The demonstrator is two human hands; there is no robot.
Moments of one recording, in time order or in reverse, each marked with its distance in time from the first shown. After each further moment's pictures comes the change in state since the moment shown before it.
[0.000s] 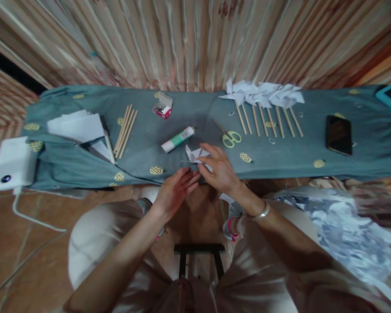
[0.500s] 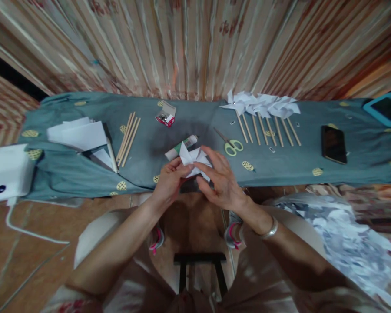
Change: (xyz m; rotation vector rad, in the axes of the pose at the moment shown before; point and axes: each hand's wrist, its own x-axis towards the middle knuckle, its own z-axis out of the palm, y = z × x) left_hand 0.035 0.039 0.010 0.137 -0.106 0.220; right_hand 0.003 -0.028 -0.014 0.020 0.056 -0.114
